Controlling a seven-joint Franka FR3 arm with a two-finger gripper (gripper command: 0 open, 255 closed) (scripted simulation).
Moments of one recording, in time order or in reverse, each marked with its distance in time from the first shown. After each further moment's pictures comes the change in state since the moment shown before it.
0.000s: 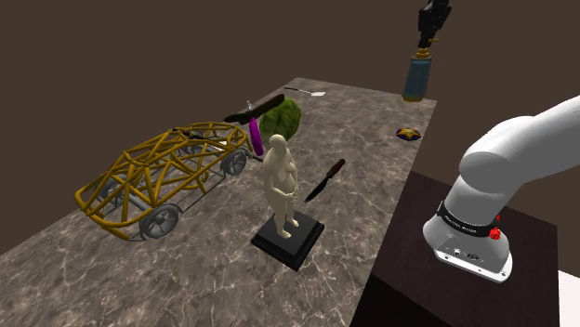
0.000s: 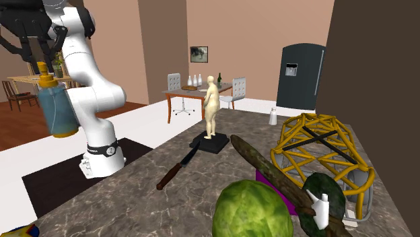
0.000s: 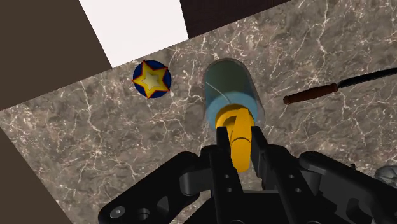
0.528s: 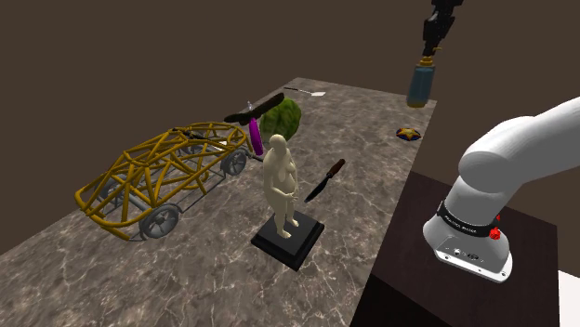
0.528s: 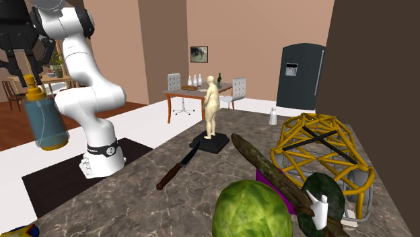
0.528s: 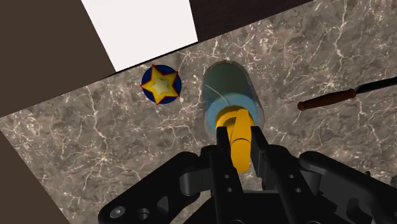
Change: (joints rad) arm -0.017 -0.013 -0.051 -0.067 -0.034 0.058 -0.051
